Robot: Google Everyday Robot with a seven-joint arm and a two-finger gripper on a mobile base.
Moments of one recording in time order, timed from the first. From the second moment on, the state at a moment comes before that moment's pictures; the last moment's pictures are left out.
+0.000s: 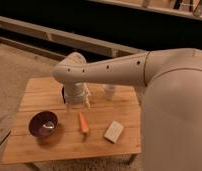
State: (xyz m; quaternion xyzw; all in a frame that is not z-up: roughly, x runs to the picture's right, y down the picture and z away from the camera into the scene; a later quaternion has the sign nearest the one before) arm -0.103 0.104 0.703 -0.26 0.24 0.64 0.68
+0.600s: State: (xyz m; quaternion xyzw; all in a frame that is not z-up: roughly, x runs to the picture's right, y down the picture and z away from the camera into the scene) arm -0.084 0.082 0.736 -0.23 0.25 0.65 0.68
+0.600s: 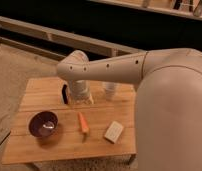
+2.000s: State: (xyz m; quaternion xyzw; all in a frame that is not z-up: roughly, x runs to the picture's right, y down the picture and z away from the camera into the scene) arm -0.095 0.027 0.864 -0.20 0.22 0.65 0.70
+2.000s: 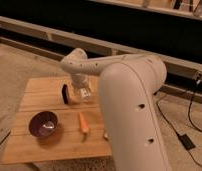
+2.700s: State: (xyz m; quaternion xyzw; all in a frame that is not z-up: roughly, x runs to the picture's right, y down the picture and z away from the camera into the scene) arm -0.155 0.013 0.904 -0.23 0.18 0.61 0.74
